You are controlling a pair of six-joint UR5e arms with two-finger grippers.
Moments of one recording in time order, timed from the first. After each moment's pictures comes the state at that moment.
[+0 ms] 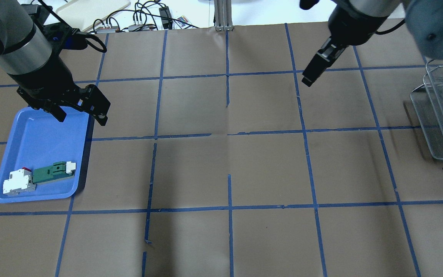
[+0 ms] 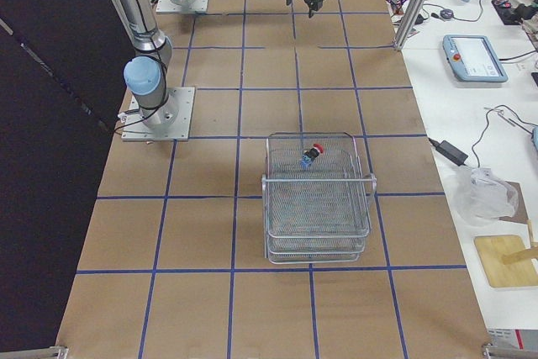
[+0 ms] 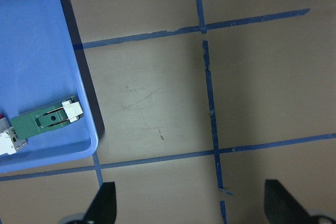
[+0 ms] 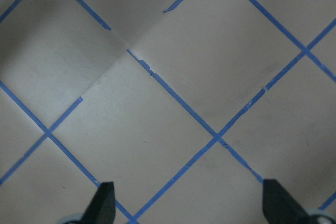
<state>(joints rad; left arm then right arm) -1.47 -1.48 -1.66 -1.65 1.58 0.25 1.61 -1.54 1.52 -1.63 -1.44 -0.69</state>
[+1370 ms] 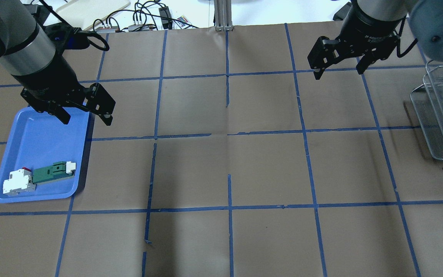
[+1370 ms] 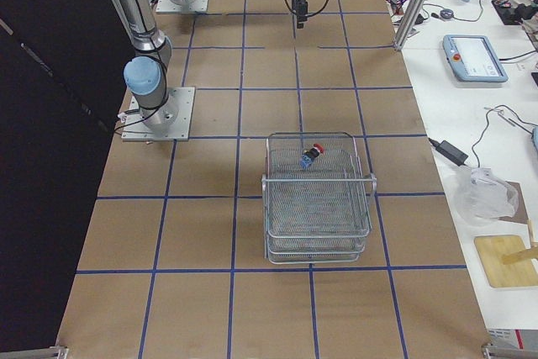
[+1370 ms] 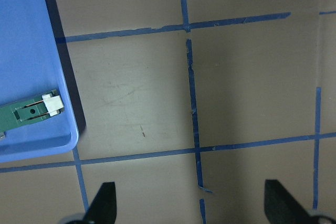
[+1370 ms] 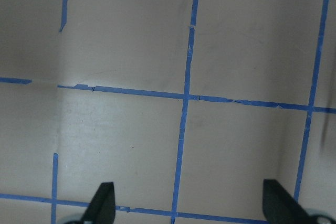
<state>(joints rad) -1.49 -1.48 -1.66 -1.66 1.57 0.17 1.55 -1.54 1.53 -1.62 -1.53 -0.10</state>
